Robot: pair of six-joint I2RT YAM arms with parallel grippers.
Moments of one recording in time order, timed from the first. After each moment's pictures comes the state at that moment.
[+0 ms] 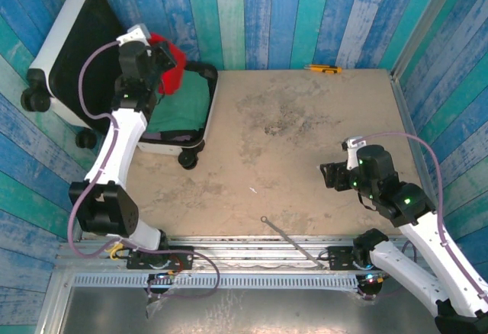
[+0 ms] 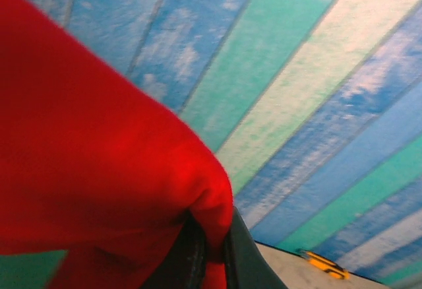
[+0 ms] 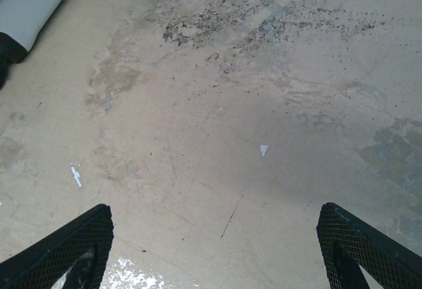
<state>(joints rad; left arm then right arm) -0.05 1.52 1.45 -0.07 0.04 -0.53 0.48 0.66 0.79 -0.83 0.07 0.29</state>
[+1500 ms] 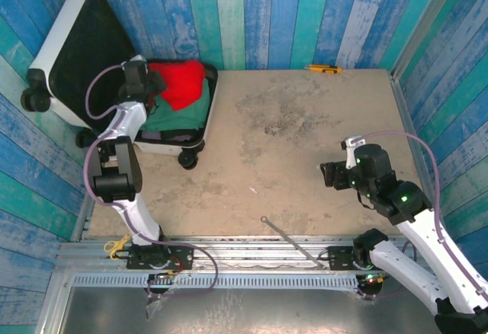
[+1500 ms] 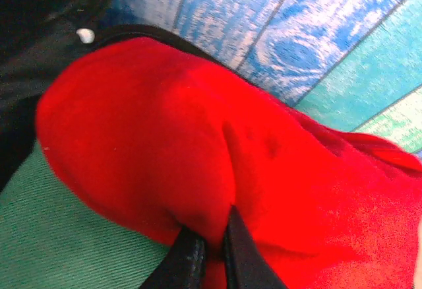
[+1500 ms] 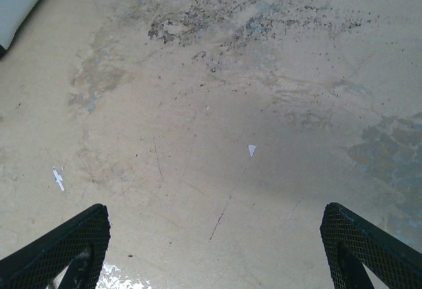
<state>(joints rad) 0.11 1.81 1.37 -0.03 0.03 -0.42 0.48 0.68 0.77 -0.82 0.11 0.28</state>
